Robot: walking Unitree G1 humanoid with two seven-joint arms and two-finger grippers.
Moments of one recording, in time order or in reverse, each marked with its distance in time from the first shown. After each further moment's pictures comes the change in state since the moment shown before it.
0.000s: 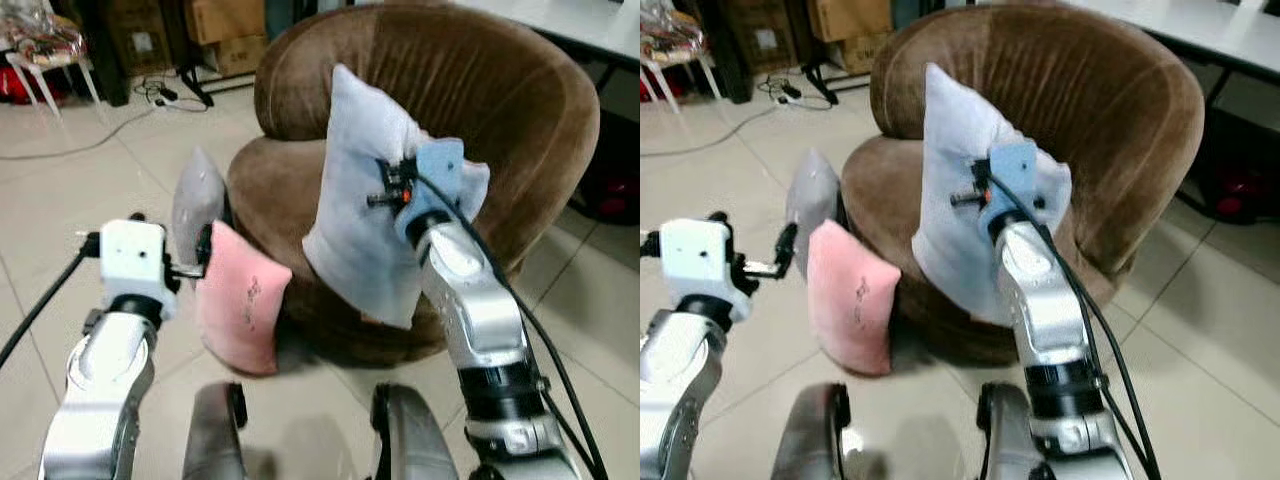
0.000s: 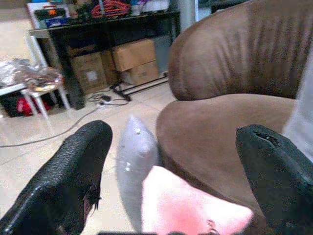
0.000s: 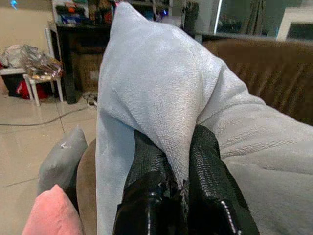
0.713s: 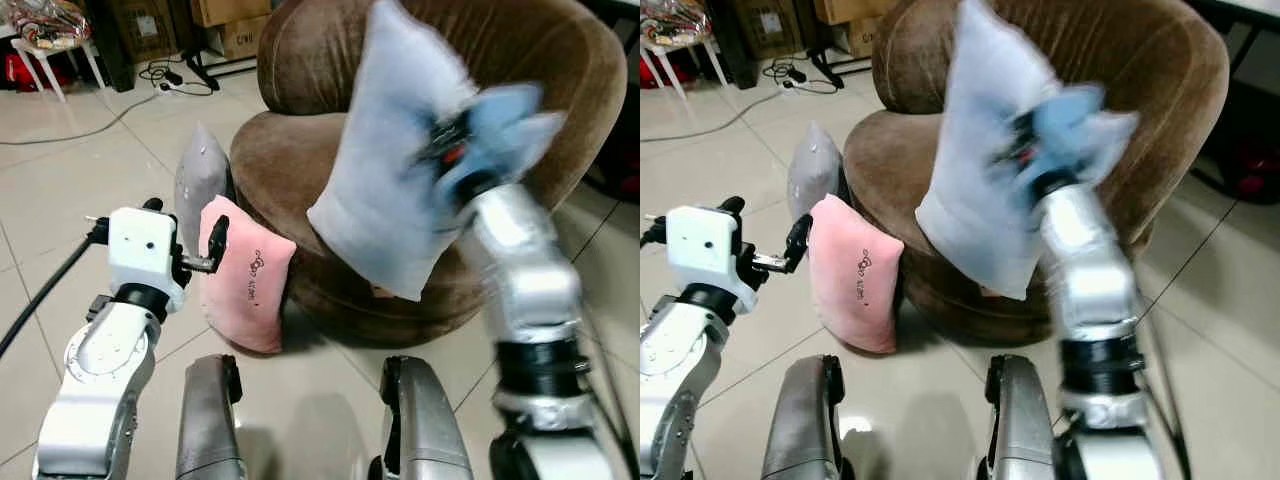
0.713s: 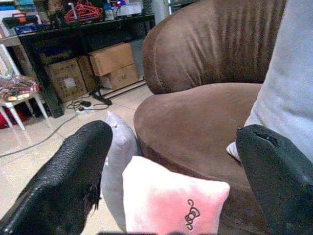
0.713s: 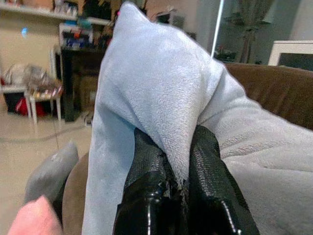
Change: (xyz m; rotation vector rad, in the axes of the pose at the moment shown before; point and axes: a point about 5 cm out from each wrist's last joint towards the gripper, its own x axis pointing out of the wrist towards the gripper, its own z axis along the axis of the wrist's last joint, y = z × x) left arm 0.001 -0.009 0.015 0.014 -0.048 -0.113; right arm 0.004 -0.021 0.042 -0.063 -0.144 0.011
